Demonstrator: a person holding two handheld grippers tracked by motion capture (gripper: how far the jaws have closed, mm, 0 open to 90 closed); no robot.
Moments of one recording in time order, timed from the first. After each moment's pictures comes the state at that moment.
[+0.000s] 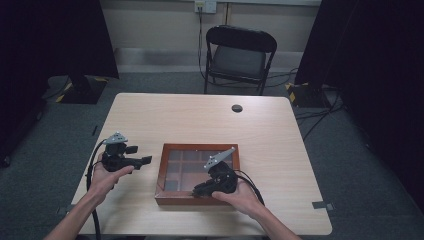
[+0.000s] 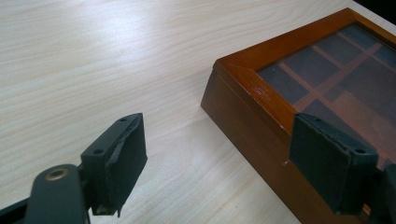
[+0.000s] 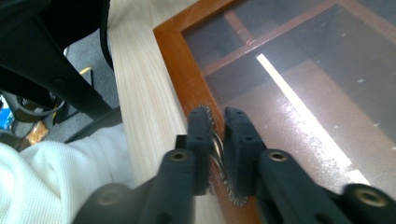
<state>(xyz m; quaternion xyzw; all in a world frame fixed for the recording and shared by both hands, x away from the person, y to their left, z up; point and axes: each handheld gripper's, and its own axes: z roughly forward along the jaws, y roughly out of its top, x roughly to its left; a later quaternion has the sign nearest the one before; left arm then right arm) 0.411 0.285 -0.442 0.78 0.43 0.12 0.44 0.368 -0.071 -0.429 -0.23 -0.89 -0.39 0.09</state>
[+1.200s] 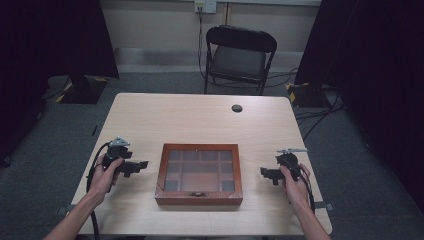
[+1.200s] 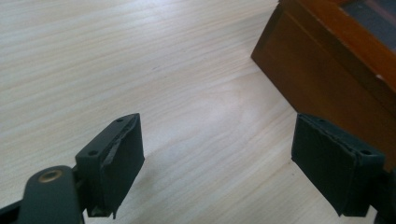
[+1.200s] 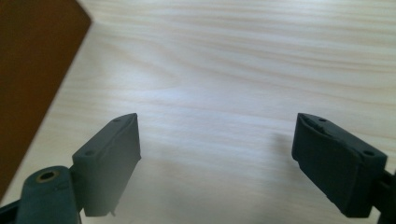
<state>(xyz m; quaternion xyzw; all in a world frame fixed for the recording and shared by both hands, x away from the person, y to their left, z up) 0.417 0.292 -0.469 0.80 0.47 0.13 0.36 0.406 -0.256 -0.473 -0.59 -0.74 -0.28 -0.15</state>
